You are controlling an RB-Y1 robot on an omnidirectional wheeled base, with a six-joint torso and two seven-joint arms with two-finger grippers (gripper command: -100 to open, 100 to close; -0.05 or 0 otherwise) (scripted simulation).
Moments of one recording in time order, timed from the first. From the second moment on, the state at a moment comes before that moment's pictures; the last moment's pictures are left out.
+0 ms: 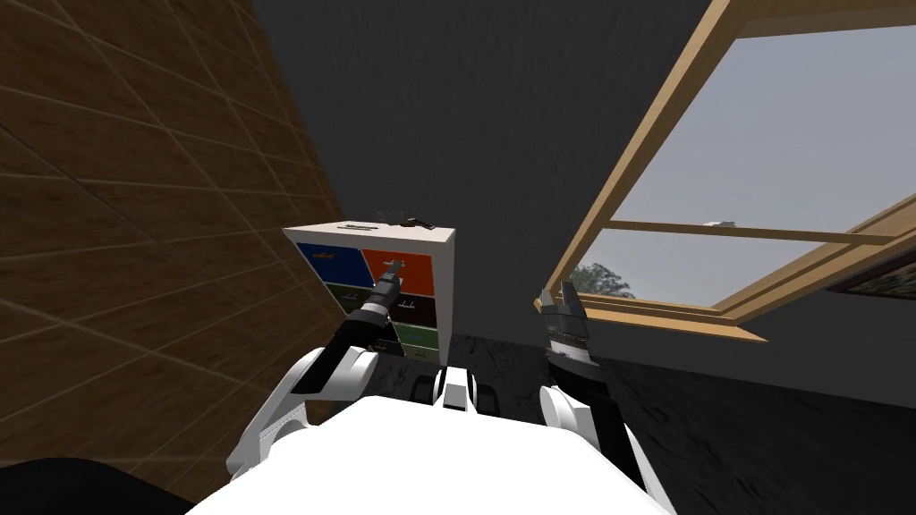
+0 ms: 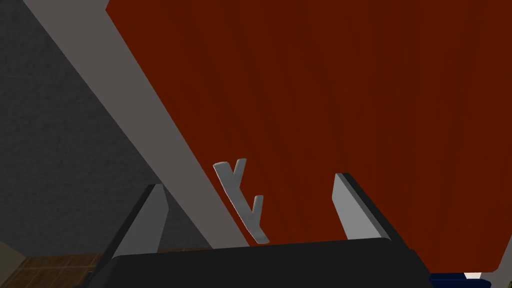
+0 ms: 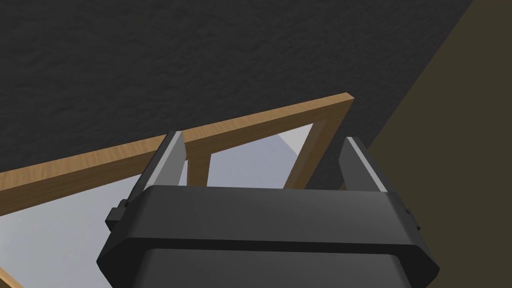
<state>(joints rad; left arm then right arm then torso) 0.46 0.15 -0.04 -2.53 -0.14 0.29 0.00 0.55 -0.01 0.02 -2.33 0.00 -0.37 0.07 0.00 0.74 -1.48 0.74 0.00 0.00</state>
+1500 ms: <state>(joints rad) 0.54 0.19 -0.04 -2.62 -0.11 0.29 0.01 0.55 -0.01 0.02 -2.33 0.00 -0.37 0.07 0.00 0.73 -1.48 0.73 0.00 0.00</state>
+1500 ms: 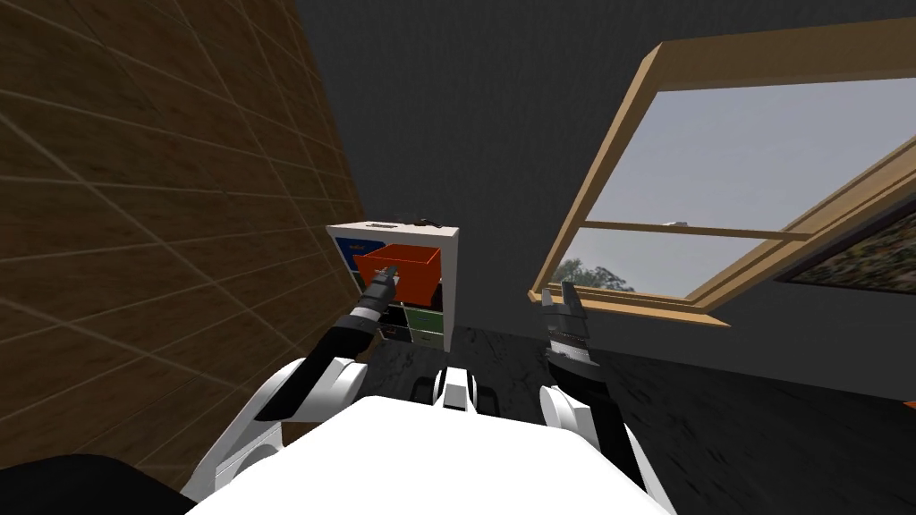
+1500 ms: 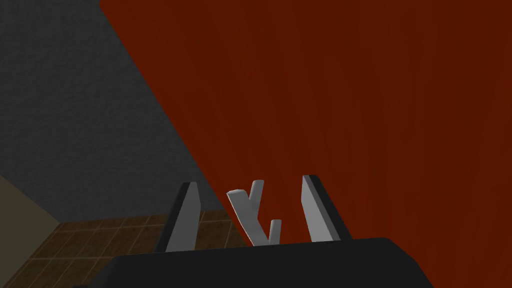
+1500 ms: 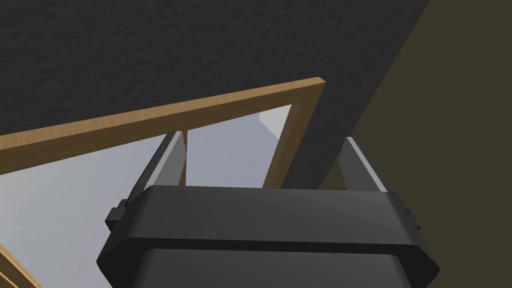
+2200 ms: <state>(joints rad) 0.75 0.23 0.08 -2.62 0.01 0.09 0.05 0.55 -0.01 0.02 -2.33 0.00 -0.37 0.07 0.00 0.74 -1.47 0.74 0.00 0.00</state>
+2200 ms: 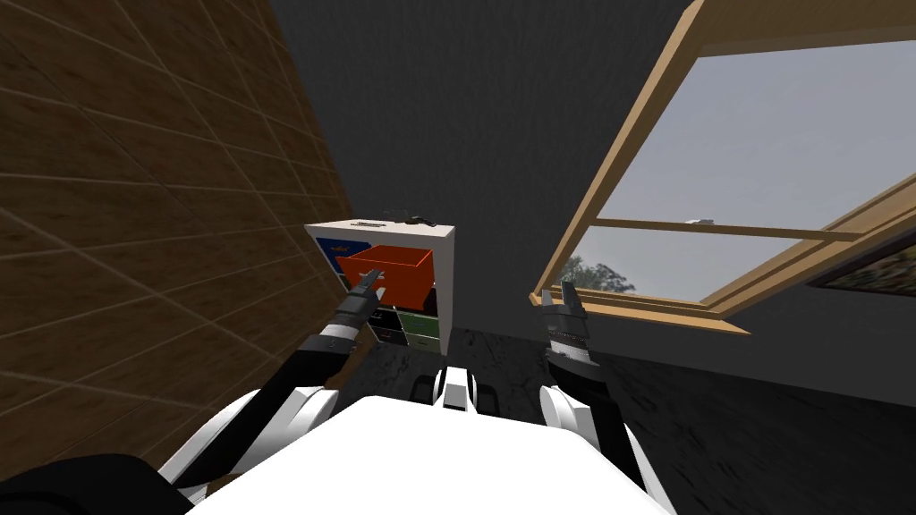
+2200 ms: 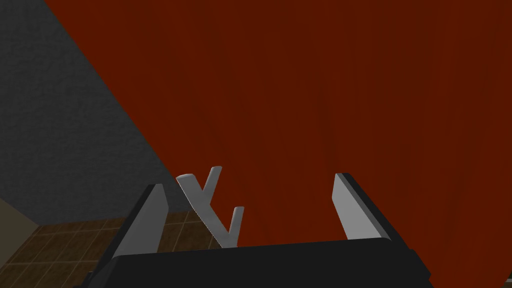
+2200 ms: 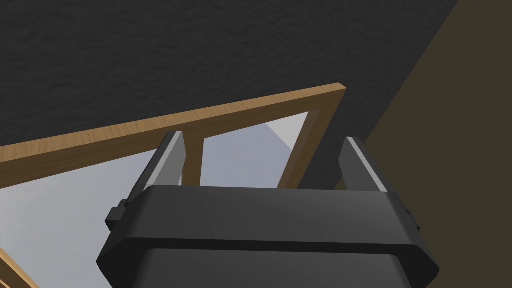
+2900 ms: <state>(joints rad) 0.94 0.29 0.21 -2.62 0.14 -0.10 0.09 0.55 -0.01 0.02 -2.33 0.00 -0.37 0.07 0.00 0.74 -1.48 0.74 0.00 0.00</state>
